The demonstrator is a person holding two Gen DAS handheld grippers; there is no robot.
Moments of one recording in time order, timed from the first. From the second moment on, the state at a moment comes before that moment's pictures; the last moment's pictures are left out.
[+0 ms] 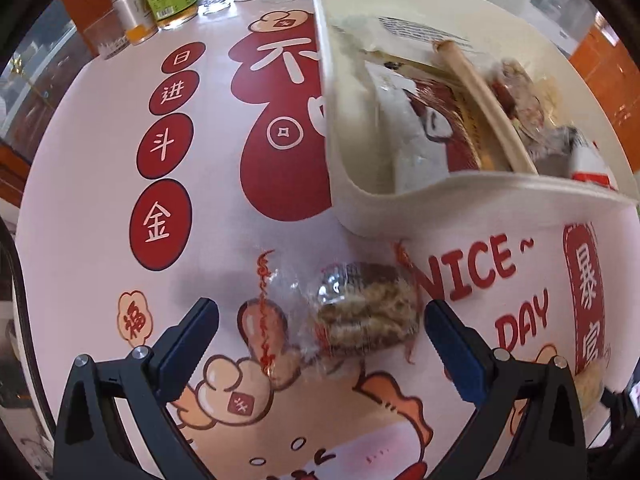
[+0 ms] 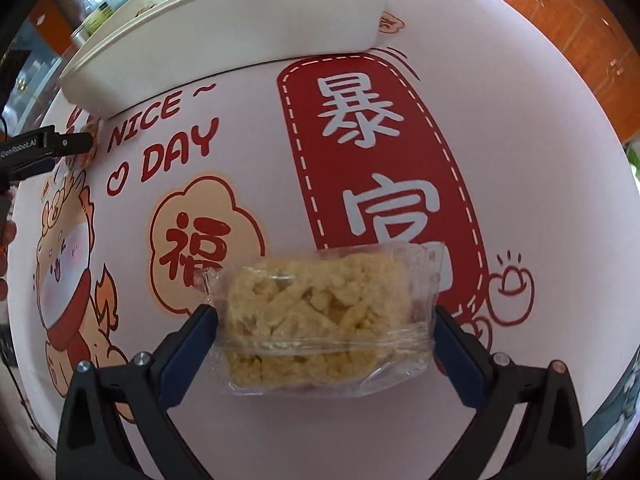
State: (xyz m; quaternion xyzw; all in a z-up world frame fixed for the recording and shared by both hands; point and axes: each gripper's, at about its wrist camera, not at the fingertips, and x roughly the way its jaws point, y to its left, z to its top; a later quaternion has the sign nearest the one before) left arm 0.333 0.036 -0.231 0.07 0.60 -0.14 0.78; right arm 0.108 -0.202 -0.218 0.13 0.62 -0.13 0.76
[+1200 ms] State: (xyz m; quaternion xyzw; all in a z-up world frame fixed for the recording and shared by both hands) left arm 0.189 0.011 -0.159 0.09 0.55 -0.18 0.81; right arm 0.063 -0.157 -0.161 0.11 0.56 -0.06 0.82
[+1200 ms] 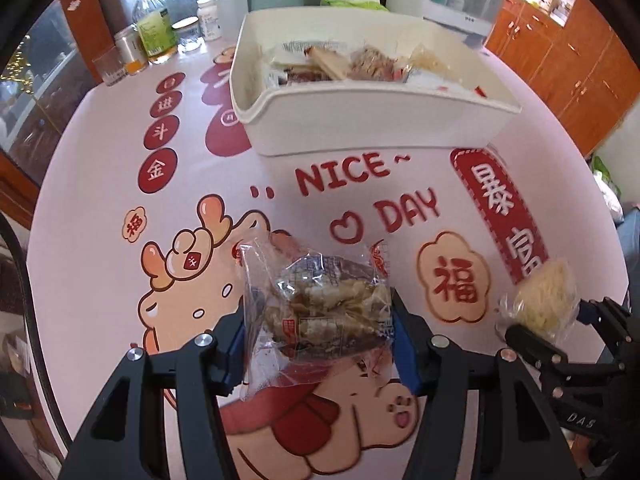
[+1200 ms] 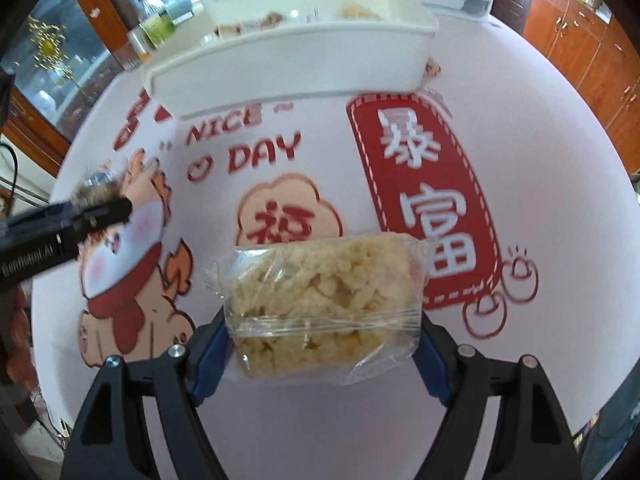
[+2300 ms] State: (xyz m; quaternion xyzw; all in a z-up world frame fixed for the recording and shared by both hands) left arm 0.383 -0.078 -0.047 0.09 0.46 -0.03 0.88; right arm 0.325 -0.244 -0.018 0.04 0.42 -0.04 0.91
